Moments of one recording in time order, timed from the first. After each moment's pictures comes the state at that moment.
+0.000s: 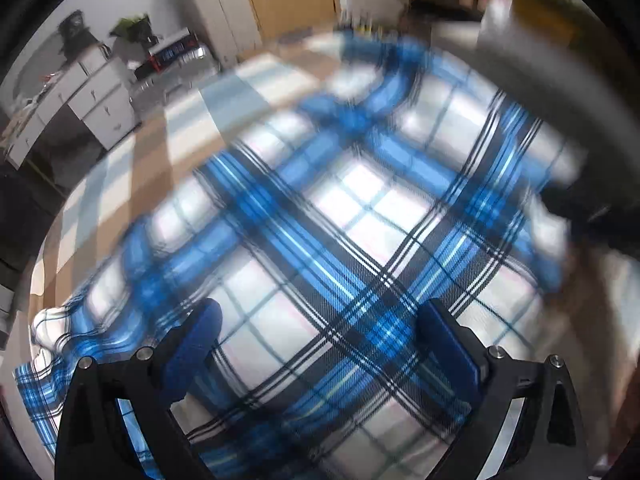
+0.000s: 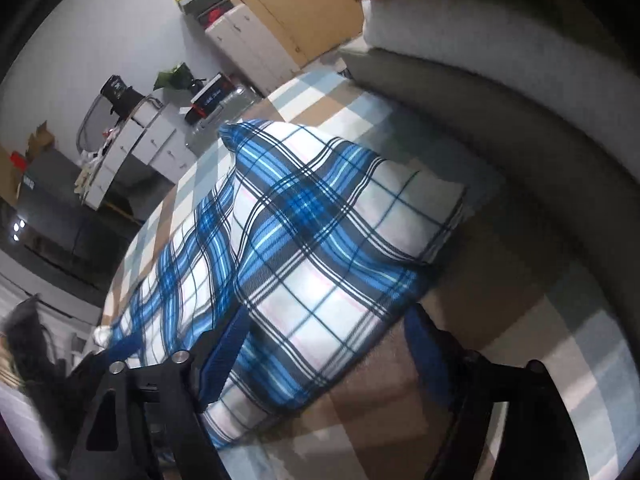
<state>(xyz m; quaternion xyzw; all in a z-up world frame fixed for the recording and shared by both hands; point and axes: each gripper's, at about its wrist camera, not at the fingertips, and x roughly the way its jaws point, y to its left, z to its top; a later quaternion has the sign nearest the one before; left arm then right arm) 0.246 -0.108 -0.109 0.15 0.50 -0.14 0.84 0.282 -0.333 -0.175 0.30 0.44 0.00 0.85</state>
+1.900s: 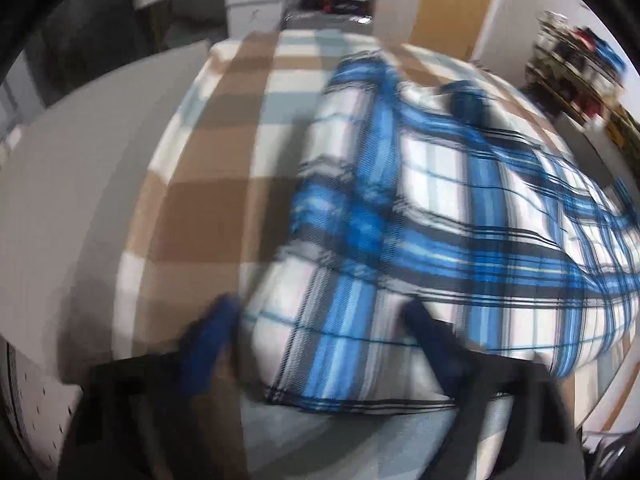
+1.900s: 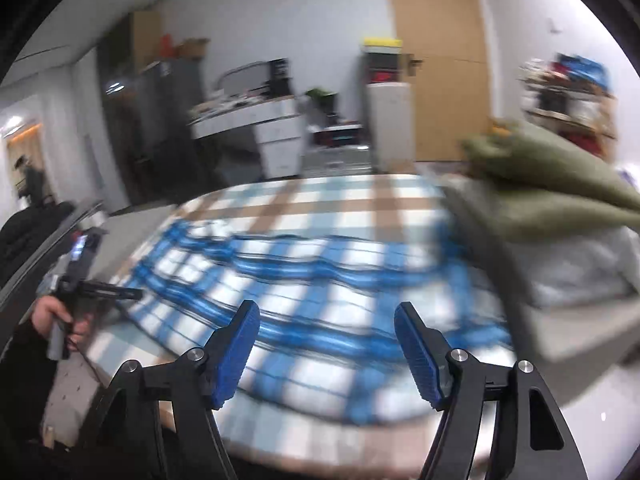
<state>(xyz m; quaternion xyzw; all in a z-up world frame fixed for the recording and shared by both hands) 0.114 0.132 -0.114 -0.04 0.50 -0.01 0.87 0.053 -0.256 -0.047 0.00 0.30 0.16 0.94</state>
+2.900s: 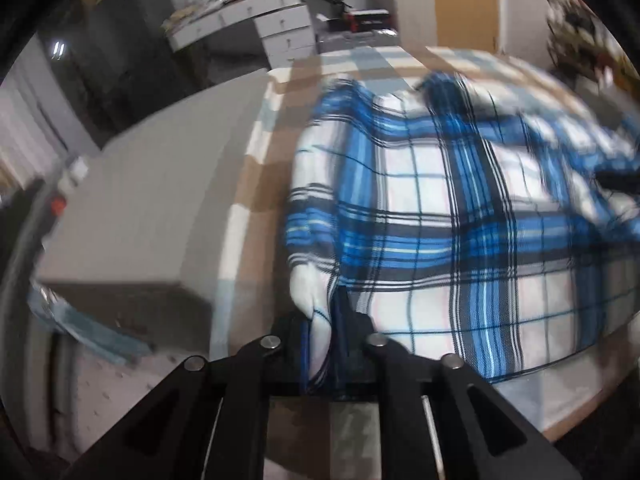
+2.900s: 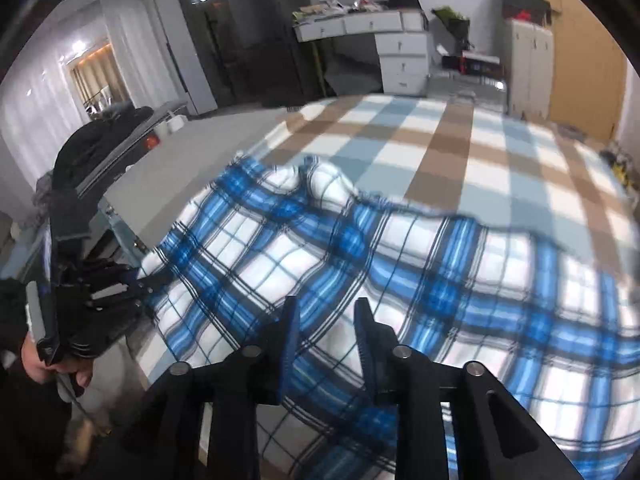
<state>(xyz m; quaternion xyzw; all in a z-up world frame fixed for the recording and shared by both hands) 0.044 0.154 -0.093 0.02 0.47 0.09 0.88 0.127 -0.086 -0.115 -0.06 0.45 0.31 0.83</state>
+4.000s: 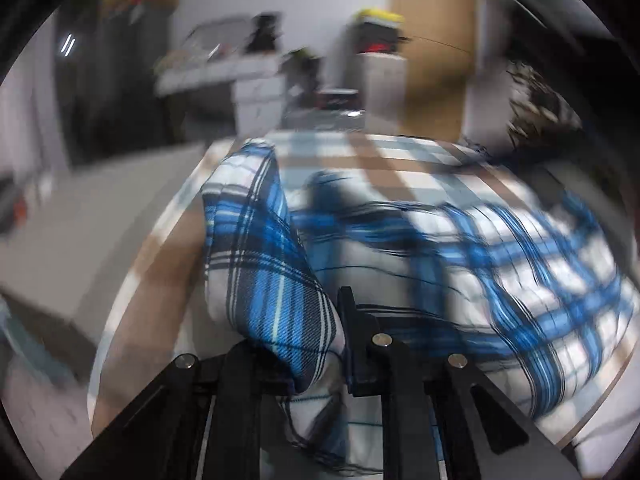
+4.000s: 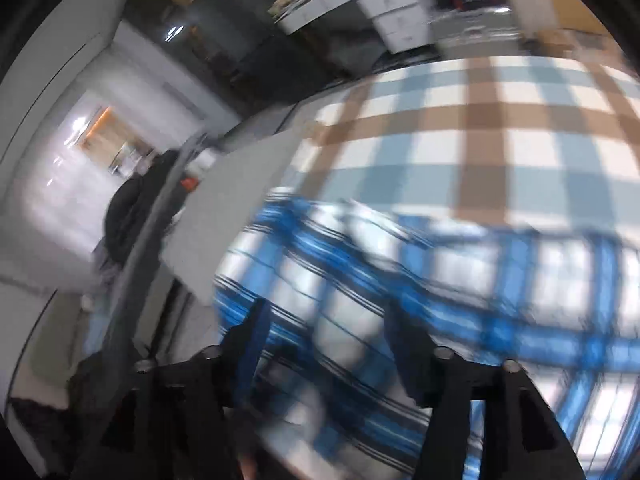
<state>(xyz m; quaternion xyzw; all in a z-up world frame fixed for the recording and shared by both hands) 0.055 0.067 -0.080 0.00 0.32 0.01 0.95 0.207 -0.047 -0.039 0.08 0.52 0.41 0.74</state>
